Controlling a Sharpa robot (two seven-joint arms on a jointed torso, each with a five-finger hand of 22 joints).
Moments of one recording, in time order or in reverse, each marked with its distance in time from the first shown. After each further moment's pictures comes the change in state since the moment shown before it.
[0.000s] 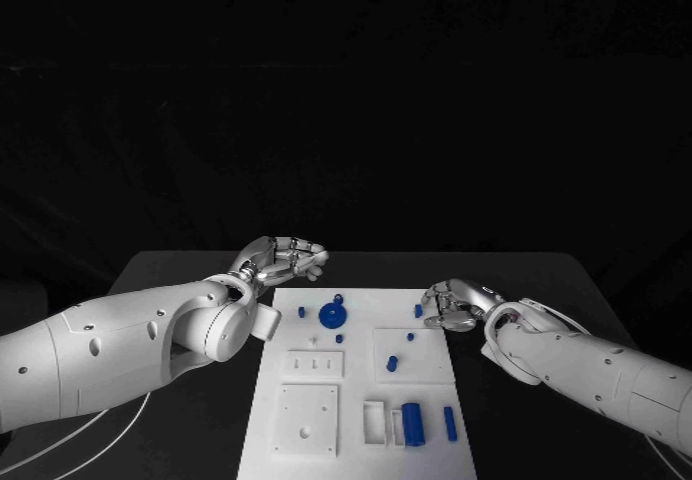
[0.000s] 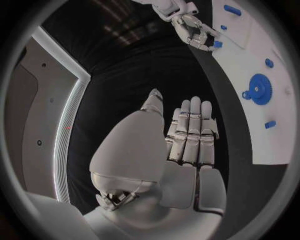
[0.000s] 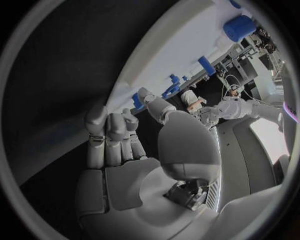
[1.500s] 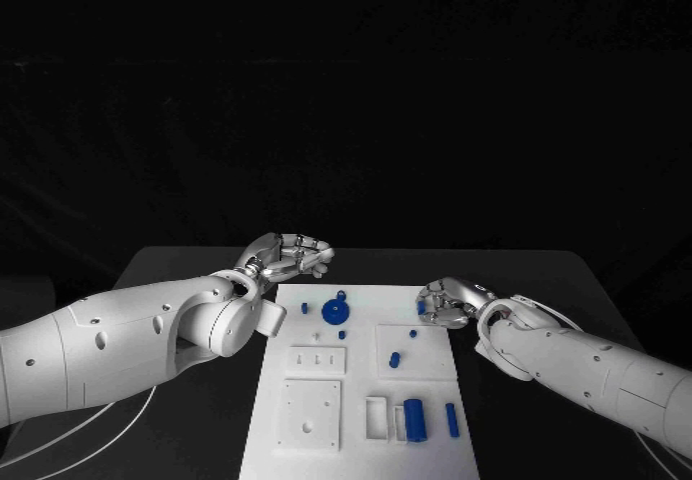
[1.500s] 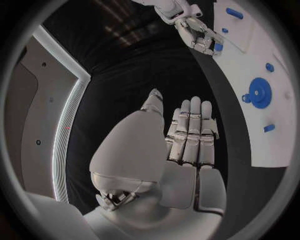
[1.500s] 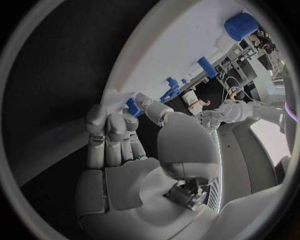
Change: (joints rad) left arm 0.000 -0.002 0.000 0.010 0.000 0.004 -0.012; left_hand 0.000 0.000 0.000 0.000 0.000 0.000 0.000 0.000 0.000 0.000 0.000 0.000 -0.001 0.000 0.000 0.000 0.002 -0.003 0.000 0.000 0.000 -0.001; right arm 0.000 0.046 0.000 -0.027 -0.024 0.027 -0.022; right_hand -0.017 0.035 0.077 0.046 -0.004 0.003 -0.003 0.032 0.012 0.005 -0.007 0.000 0.000 0.001 -0.022 0.000 0.007 0.000 -0.001 0.000 0.000 0.000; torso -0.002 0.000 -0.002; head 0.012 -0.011
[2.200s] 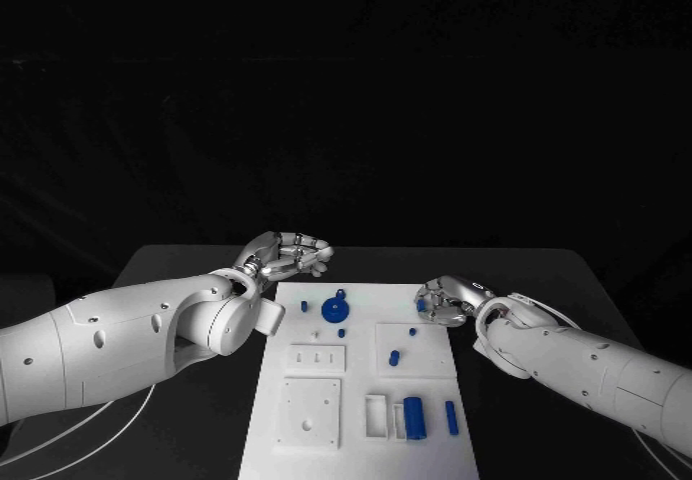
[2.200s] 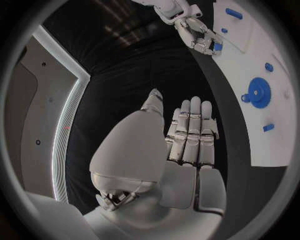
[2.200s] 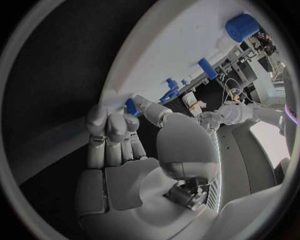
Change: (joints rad) left arm 0.000 -0.003 0.000 0.001 -0.001 0.001 -0.004; left_hand 0.000 0.000 0.000 0.000 0.000 0.000 0.000 0.000 0.000 0.000 0.000 -0.004 -0.001 0.000 0.000 0.000 0.001 -0.001 0.000 0.000 0.000 0.001; right arm 0.000 0.002 0.000 0.006 -0.024 -0.006 -0.012; right_hand -0.004 0.020 0.034 0.007 0.000 0.017 -0.017 0.028 0.020 0.020 -0.020 0.006 0.000 0.004 -0.025 -0.004 0.003 0.004 0.000 0.000 0.008 0.000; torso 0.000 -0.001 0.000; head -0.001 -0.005
